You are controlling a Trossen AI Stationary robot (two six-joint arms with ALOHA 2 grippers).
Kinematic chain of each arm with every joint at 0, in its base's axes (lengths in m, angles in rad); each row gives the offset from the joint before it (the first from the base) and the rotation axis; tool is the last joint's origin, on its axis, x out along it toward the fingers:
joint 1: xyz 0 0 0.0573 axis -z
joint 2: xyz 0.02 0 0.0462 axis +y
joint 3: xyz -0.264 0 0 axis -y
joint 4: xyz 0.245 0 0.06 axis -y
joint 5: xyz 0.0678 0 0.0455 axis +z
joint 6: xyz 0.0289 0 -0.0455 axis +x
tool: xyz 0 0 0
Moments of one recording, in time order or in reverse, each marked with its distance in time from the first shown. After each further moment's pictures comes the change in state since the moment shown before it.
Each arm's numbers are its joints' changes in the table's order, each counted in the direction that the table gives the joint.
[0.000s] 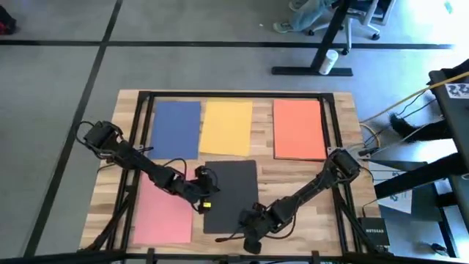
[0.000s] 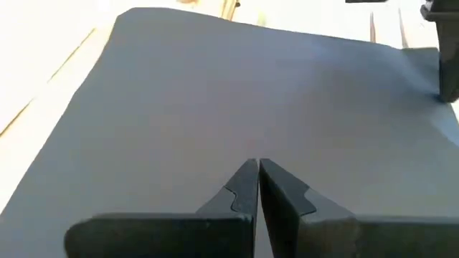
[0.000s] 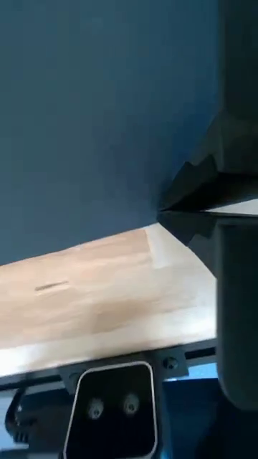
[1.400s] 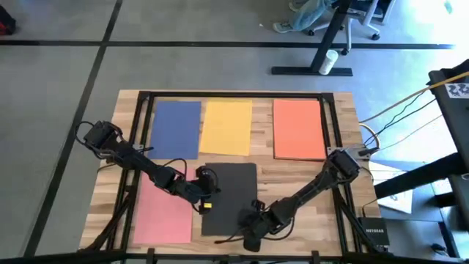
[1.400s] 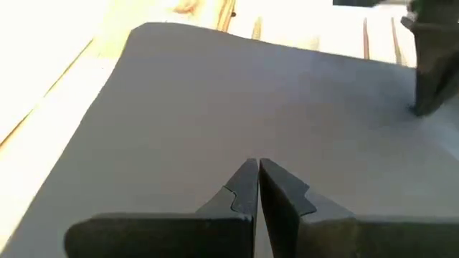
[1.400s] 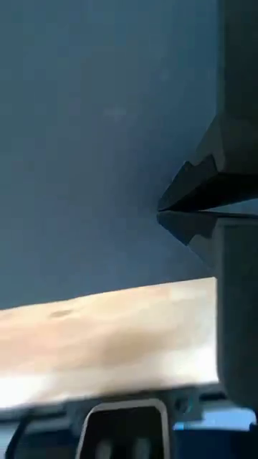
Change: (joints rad) left arm 0.000 0.000 0.019 -0.007 0.003 0.013; right arm 0.011 0.043 0.036 -0.046 -0.070 -0.067
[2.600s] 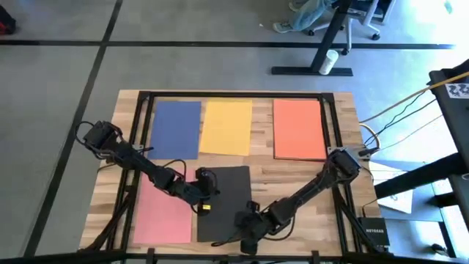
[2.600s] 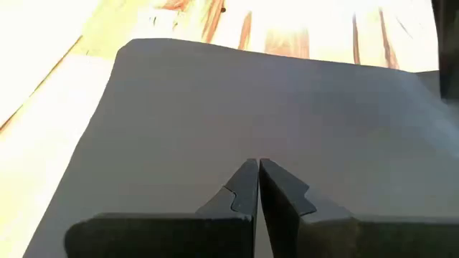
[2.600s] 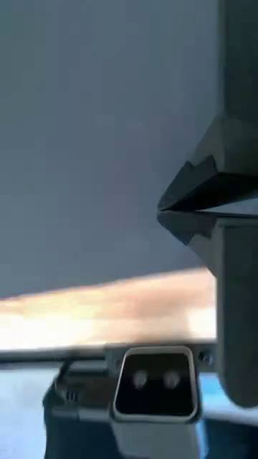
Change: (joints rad) left arm 0.013 0.000 0.000 -0.002 -0.008 0.002; right arm -0.002 -0.087 0.045 -0.086 -0.113 -0.077
